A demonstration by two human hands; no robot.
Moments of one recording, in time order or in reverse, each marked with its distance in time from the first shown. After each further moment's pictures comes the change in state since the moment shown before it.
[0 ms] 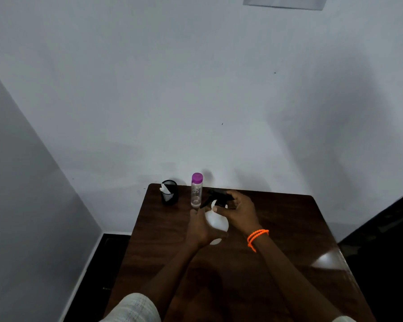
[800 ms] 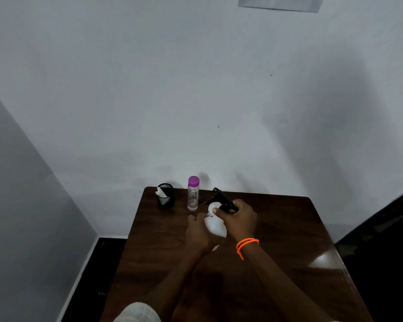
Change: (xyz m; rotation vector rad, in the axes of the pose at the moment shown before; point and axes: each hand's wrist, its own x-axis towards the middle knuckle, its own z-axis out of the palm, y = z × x) left_hand -0.005 0.012 0.009 0.067 0.016 -0.071; right_hand -0.007 -0.006 0.011 -0.155 0.324 0.221
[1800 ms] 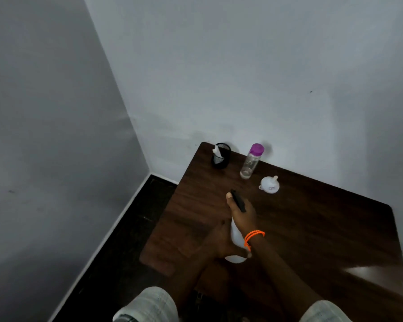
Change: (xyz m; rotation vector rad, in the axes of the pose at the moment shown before) left_hand -0.056 -0.147 0.076 0.088 0.458 -0.270; right_hand -0.066 0.030 0.124 0.193 -0.525 0.151
